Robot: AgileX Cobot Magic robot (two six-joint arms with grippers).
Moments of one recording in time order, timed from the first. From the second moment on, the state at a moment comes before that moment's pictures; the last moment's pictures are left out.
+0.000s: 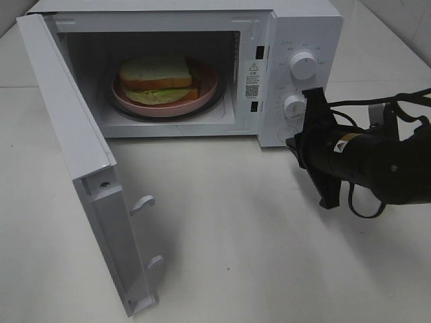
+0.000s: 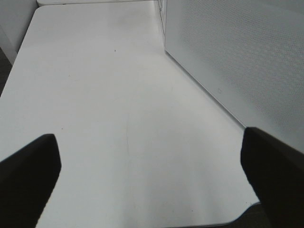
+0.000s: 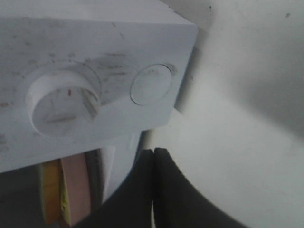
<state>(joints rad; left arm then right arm) -0.04 0.00 -0.52 -0.05 1.09 0.04 0.46 1.81 -0.59 0.30 -0.65 1.33</state>
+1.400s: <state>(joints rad) -0.04 0.00 -0.52 -0.05 1.09 0.04 0.46 1.43 -0.88 0.27 0.67 0.02</state>
